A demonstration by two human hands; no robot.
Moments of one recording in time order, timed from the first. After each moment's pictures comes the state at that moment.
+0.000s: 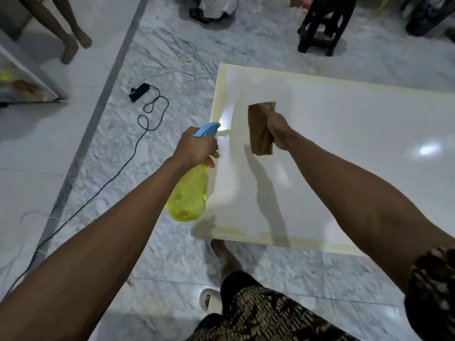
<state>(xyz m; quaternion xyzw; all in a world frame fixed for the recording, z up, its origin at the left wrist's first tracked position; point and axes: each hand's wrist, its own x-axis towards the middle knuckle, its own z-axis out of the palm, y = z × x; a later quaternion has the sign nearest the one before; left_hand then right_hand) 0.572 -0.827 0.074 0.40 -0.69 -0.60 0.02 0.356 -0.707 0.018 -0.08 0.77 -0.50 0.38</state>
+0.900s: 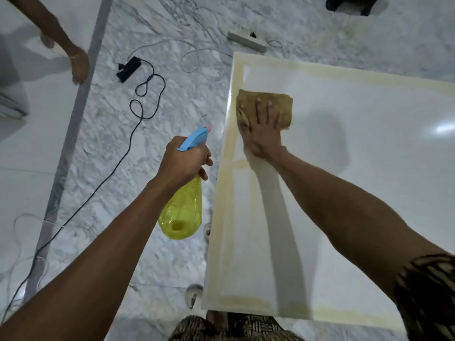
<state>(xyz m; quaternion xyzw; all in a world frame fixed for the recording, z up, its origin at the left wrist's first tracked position) 0.475 -0.976 -0.019 0.45 -0.65 -0.61 0.01 0.264 -0.868 -0.179 -0.39 0.92 -0.05 0.07</state>
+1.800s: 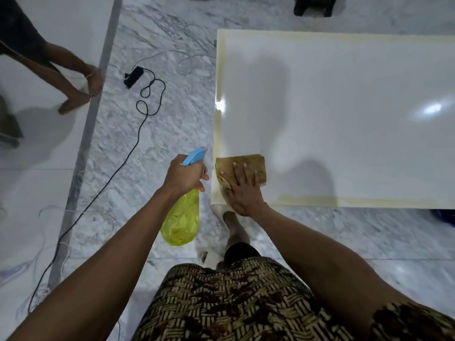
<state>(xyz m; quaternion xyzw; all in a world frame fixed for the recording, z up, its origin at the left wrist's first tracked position) 0.698 -0.819 0.007 0.41 -0.68 -0.60 -0.02 0.619 -0.646 -0.144 -0.44 0.88 -0.06 0.15</state>
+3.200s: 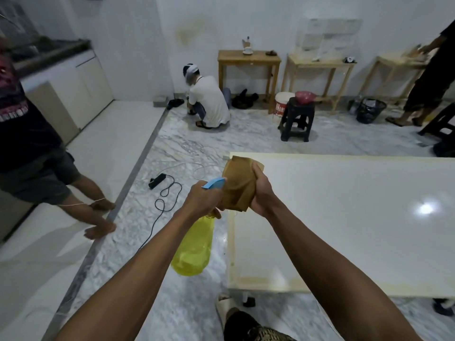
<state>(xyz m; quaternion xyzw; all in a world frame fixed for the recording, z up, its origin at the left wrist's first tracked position) 0.675 -0.851 0.175 0.34 -0.75 -0.57 0.06 0.541 -0.734 0.144 -0.07 0.52 -0.74 0.41</state>
